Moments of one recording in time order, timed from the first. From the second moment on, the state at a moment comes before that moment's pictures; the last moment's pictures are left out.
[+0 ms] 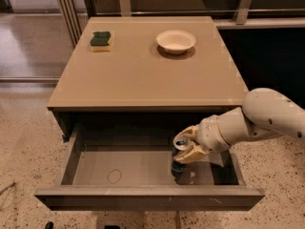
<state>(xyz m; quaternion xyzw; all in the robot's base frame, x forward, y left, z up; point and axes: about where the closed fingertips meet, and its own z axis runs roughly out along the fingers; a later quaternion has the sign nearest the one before) 0.479 -0.090 0.696 -0.64 0.66 0.23 0.32</state>
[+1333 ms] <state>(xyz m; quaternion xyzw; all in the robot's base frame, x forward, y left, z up) 0.477 -0.090 0.664 -0.64 0.65 0.23 0.32</state>
